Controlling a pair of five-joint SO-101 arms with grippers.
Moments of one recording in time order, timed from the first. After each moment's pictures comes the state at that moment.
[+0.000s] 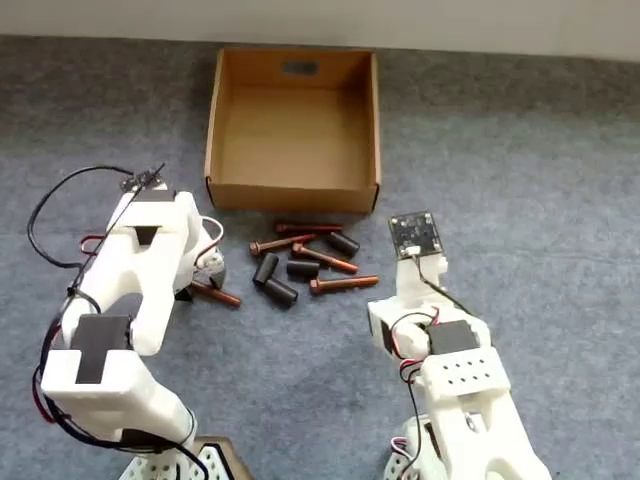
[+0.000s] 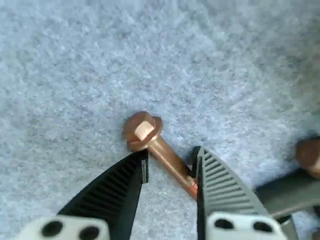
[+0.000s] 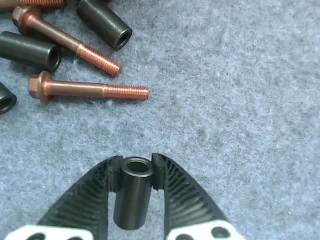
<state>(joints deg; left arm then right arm) -9.5 9.5 27.8 65.8 34.1 -14.0 -52.6 72.8 47.8 1.0</state>
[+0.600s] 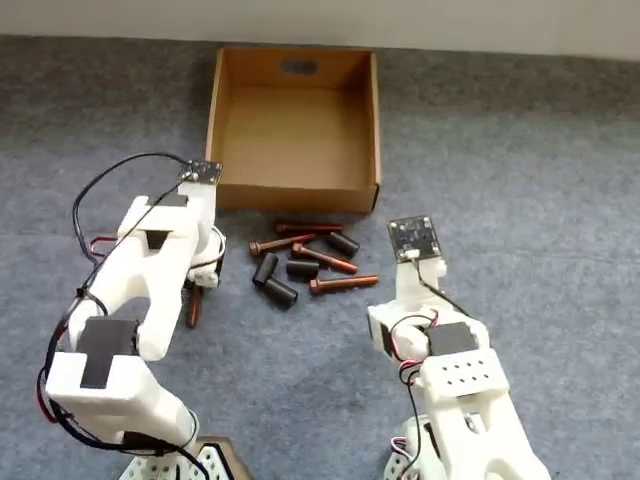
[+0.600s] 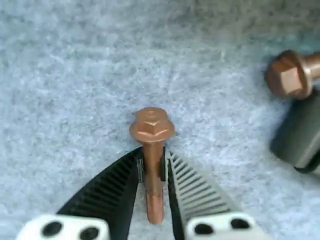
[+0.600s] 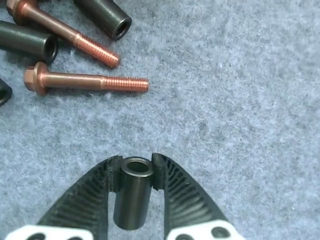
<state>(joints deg) -2.8 8.9 30.7 60.4 -2.3 -14.0 -52.6 74.0 47.7 1.0</state>
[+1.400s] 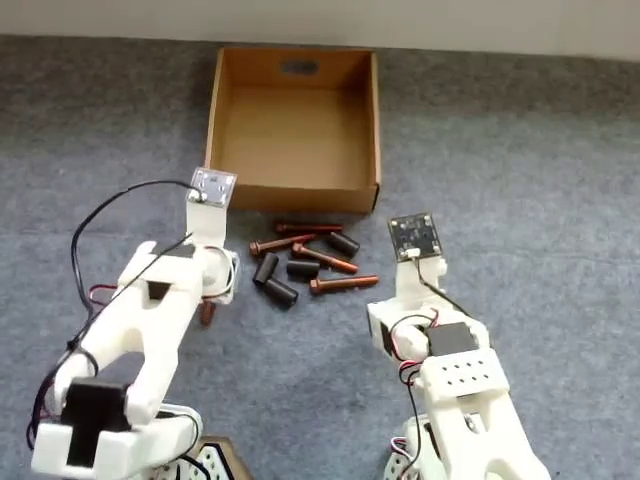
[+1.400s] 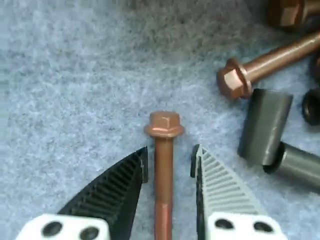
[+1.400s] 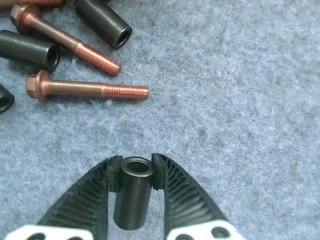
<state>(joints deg) 0.5 -9.7 50.7 39.8 -2.8 -14.0 -52.6 74.1 46.2 1.0</state>
